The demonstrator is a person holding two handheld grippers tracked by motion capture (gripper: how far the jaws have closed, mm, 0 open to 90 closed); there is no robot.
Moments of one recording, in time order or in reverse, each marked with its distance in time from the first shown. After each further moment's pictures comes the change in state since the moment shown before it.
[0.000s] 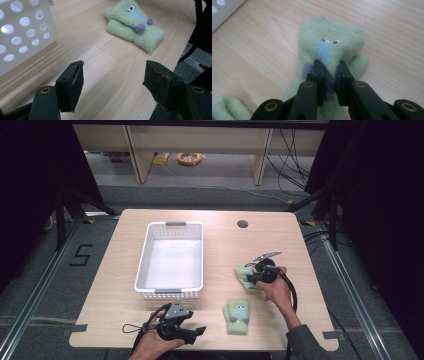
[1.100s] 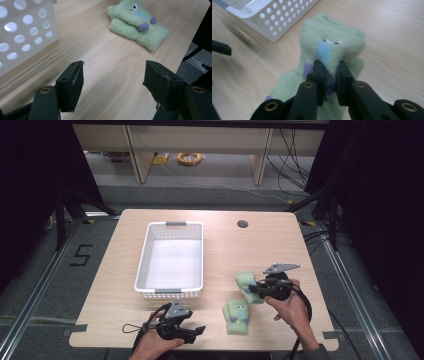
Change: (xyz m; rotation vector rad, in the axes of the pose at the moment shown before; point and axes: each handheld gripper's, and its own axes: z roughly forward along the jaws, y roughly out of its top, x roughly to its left) left arm 0.001 0.000 0.000 0.013 0.010 -0.003; right arm 0.041 -0.030 -0.077 -0.135 0.110 -0.066
